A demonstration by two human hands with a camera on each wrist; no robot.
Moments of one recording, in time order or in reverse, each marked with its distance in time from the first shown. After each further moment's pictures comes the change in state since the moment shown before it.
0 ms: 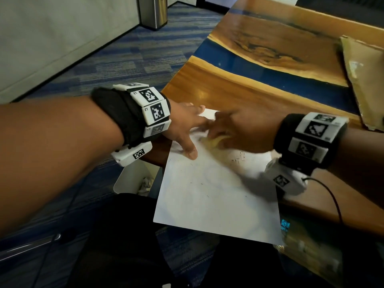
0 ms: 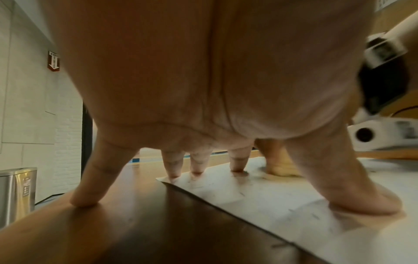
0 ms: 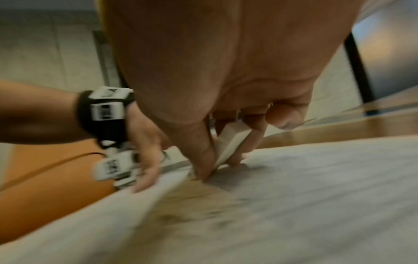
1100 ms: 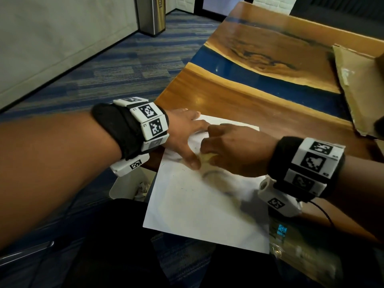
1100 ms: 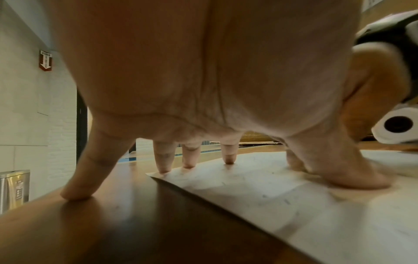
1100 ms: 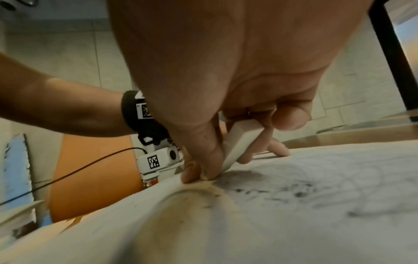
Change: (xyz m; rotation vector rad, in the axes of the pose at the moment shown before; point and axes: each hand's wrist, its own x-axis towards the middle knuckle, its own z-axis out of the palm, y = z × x) left_hand 0.005 0.004 0.011 -0.077 0.091 -0.043; right_hand -0.013 -0.026 0.011 -0.031 0.075 -0.039
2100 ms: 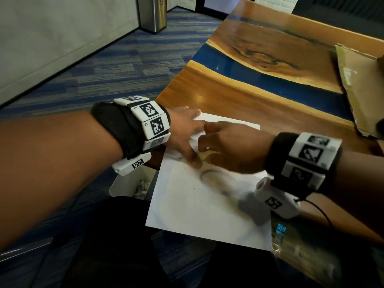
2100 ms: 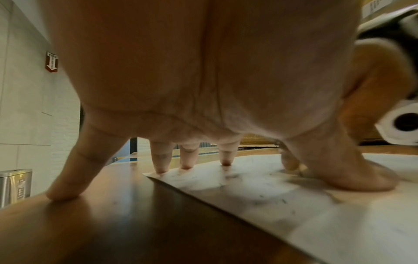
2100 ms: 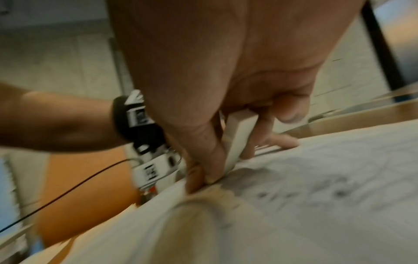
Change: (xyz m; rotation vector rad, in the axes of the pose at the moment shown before) left_hand 0.001 -0.004 0.003 -0.007 -0.007 -0.009; right_hand 0.009 -0.003 -0.004 0.043 -0.056 0.023
